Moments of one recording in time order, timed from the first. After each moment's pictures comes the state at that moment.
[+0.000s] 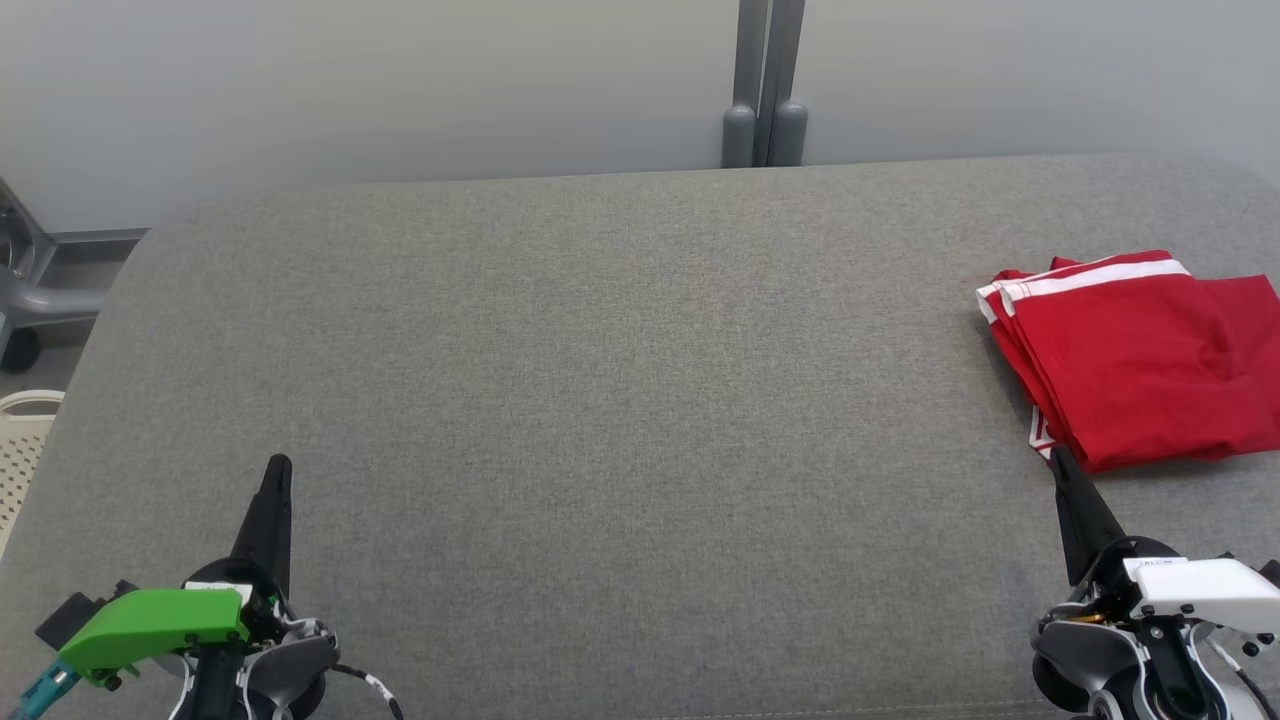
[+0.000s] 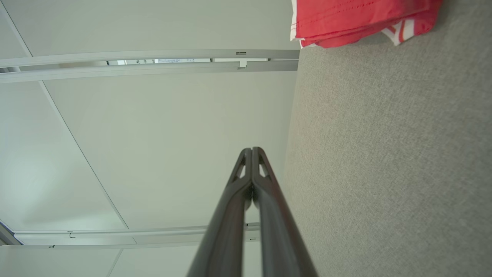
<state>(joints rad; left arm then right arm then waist) -0.11 0.05 0.11 0.26 -1.61 -0.13 0.15 -0.04 -0.05 -0.11 0.17 1.62 0.13 0.07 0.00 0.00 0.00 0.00</state>
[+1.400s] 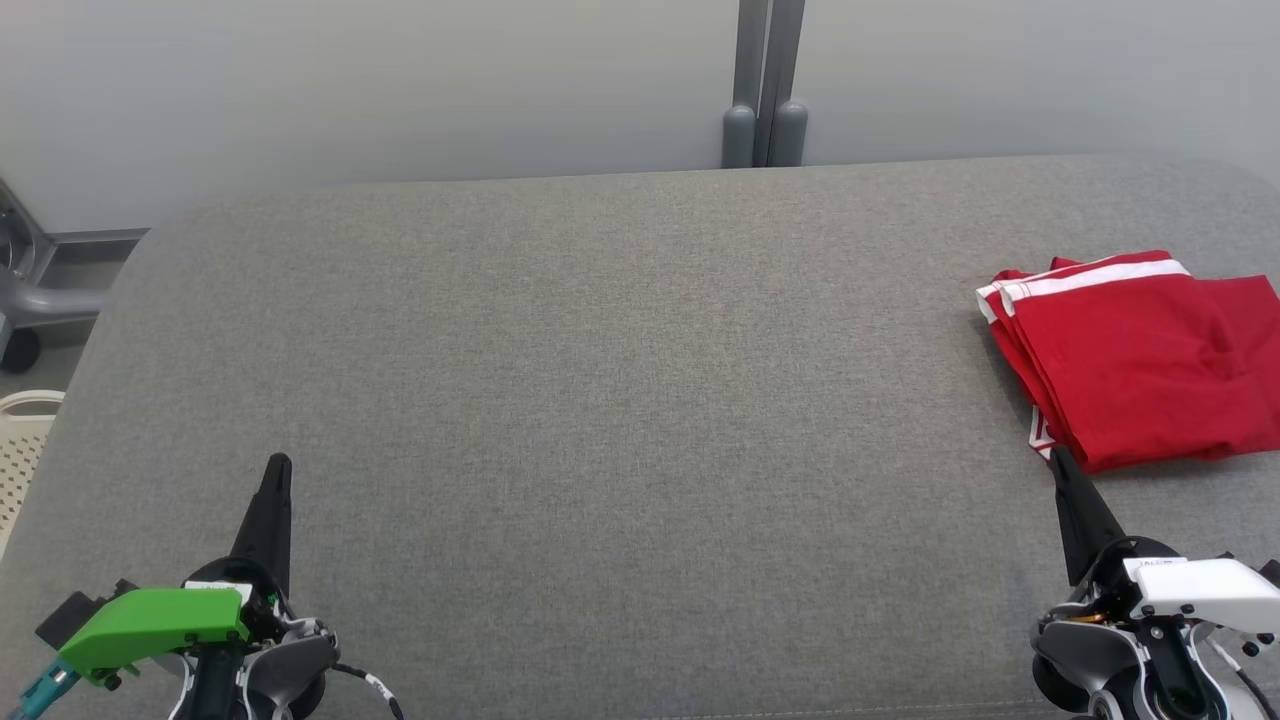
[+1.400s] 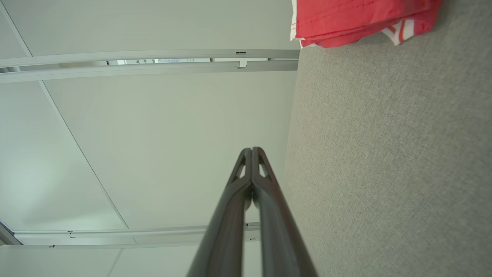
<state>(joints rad) -0.11 0.05 0.11 0.26 -1.61 -0.13 0.15 -0.04 -0.05 -0.11 0.17 1.62 0.13 0.07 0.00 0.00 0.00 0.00</state>
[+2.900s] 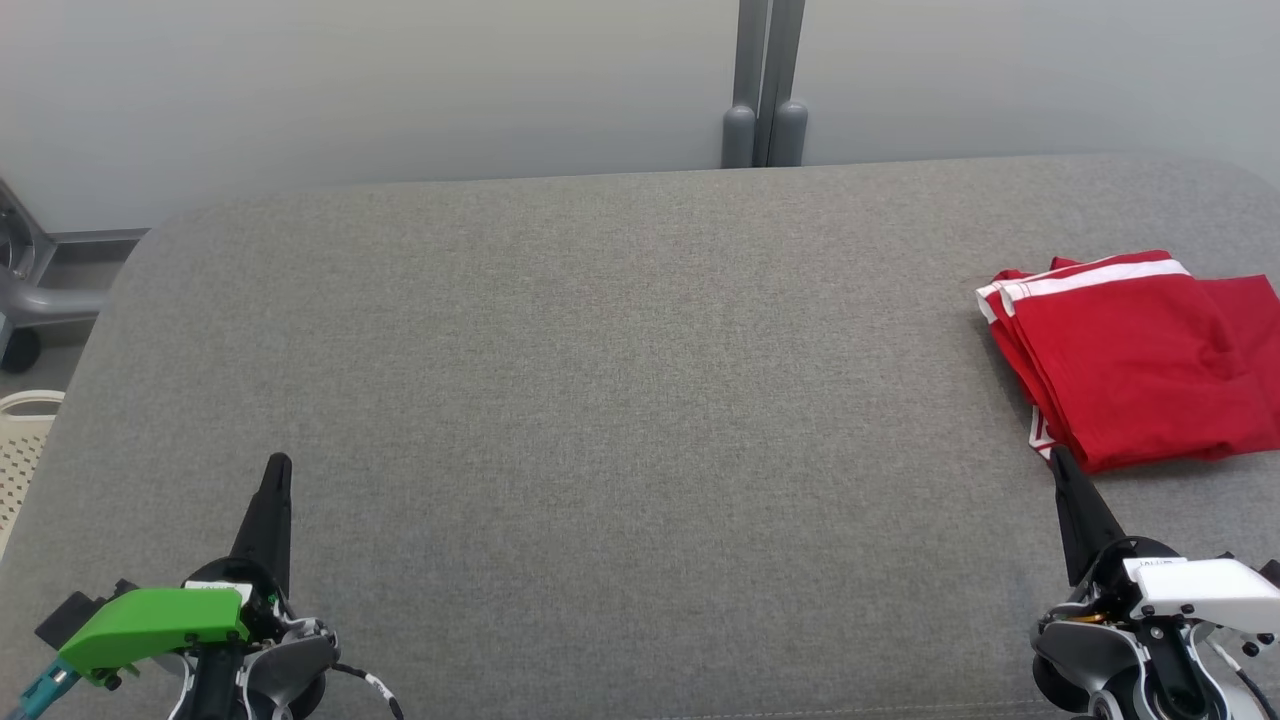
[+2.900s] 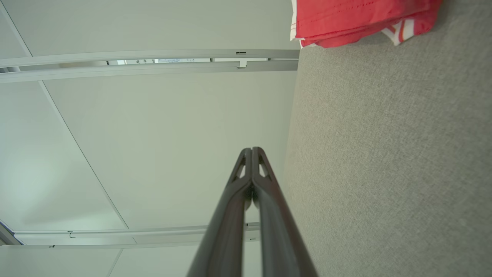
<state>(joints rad) -0.11 0.05 0.11 0.26 -1.61 -0.13 0.15 -0.04 -0.05 -0.11 0.17 1.62 0.13 0.07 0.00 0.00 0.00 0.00</state>
